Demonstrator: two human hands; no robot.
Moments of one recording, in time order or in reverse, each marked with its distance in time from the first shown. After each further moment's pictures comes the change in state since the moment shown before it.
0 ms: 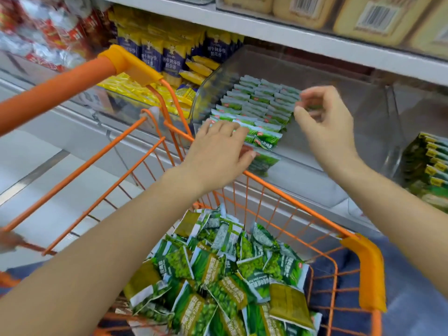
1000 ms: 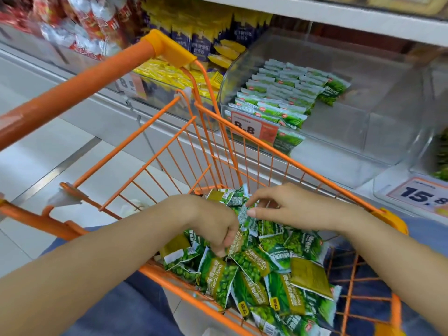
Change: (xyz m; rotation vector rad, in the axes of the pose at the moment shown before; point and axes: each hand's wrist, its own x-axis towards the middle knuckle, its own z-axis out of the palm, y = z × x) left_hand -0.096 -0.007 0.026 -0.256 -1.162 0.094; right_hand -0.116 -0.028 0.027 -0.331 -1.223 -0.025
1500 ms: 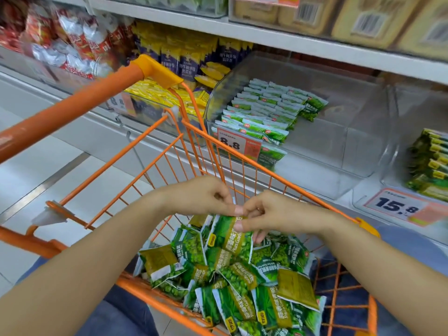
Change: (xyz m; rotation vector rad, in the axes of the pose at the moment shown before) left_hand -0.025 -0.002 -0.028 -0.410 0.563 0.205; right_hand -0.008 -0.010 -0.009 0.586 -0.099 0.033
